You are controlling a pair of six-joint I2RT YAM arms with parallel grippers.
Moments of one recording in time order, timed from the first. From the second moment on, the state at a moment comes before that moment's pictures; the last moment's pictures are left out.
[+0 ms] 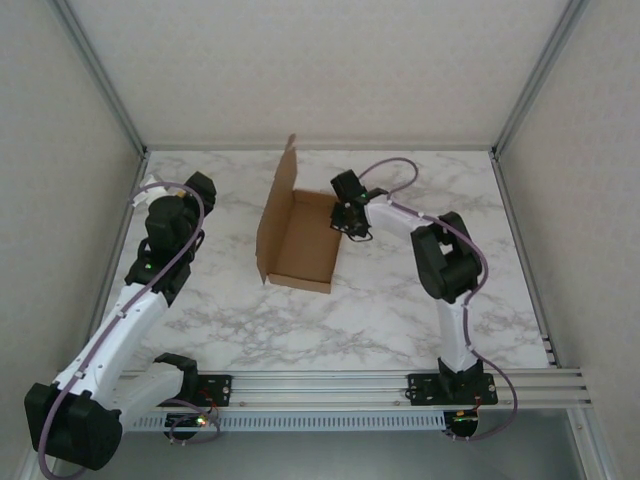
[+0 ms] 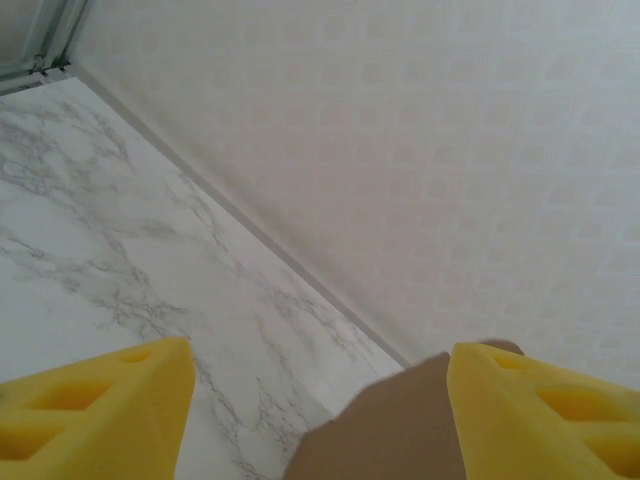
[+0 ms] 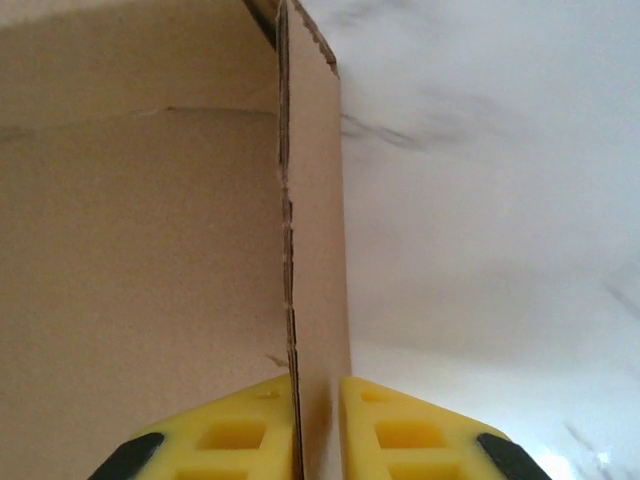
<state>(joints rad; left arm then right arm) -0.21 0.98 0.80 0.00 -0.35 -0.82 0.57 2.06 1.48 -0.53 0.05 0.84</state>
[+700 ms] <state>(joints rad) -0.21 0.92 0.77 -0.03 -0.39 -0.83 0.78 1.68 1.22 -0.48 0.18 0.44</state>
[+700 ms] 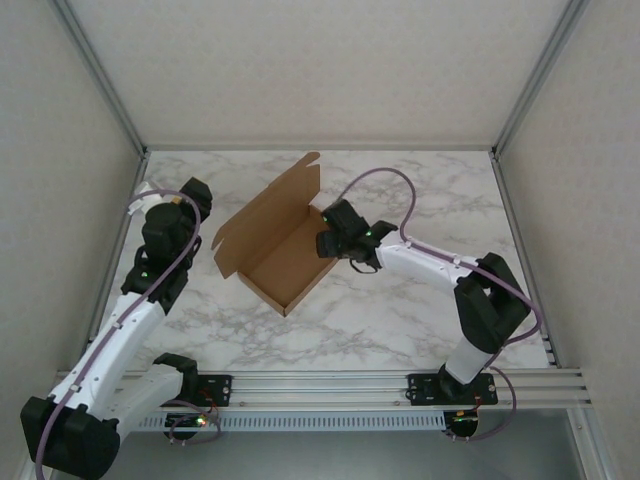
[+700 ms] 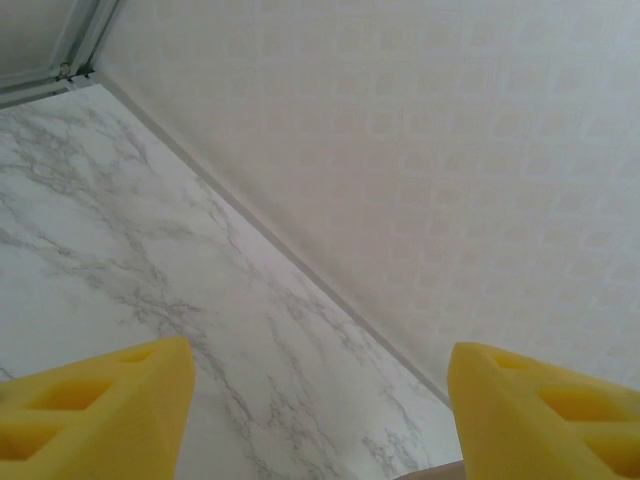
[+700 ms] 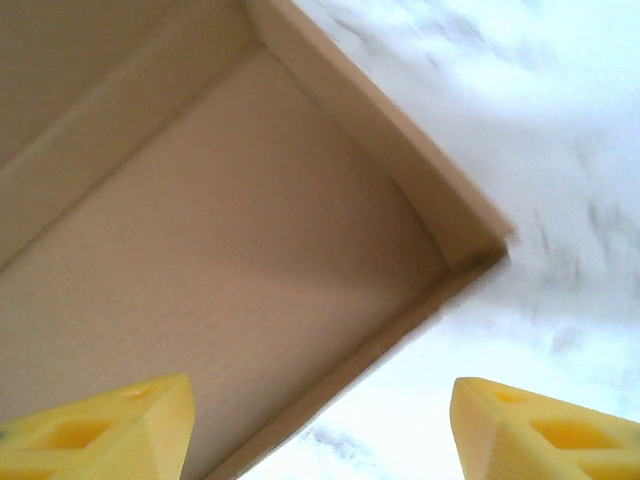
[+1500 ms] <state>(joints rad) -0.23 0.92 0.76 -0.03 -0.41 -0.79 0.56 2.16 1.68 -0.60 -0.11 -0.11</state>
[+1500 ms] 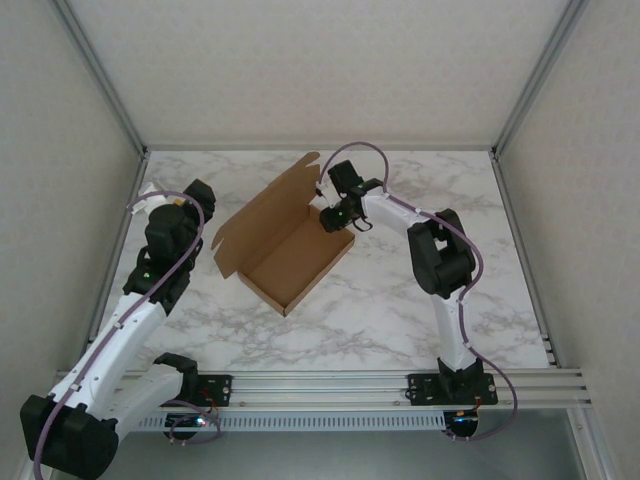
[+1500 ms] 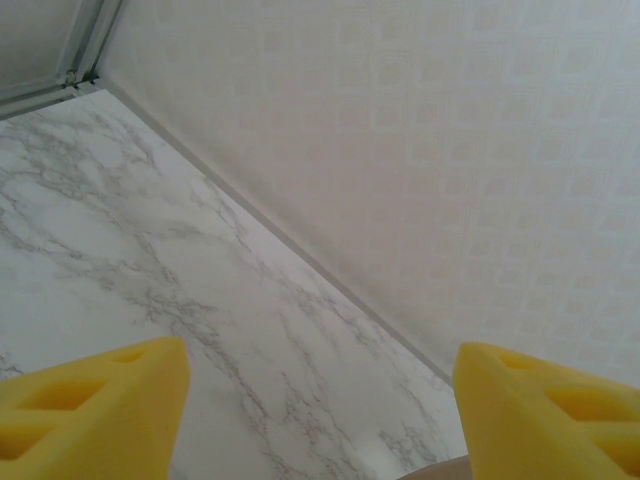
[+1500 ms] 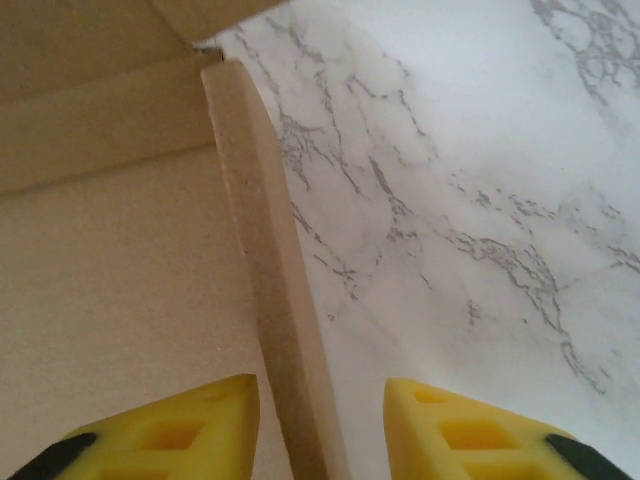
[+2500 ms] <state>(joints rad) -0.23 0.92 0.76 -0.03 -0.43 -0.79 0.65 2.22 1.72 -0.58 0.23 -0.15</state>
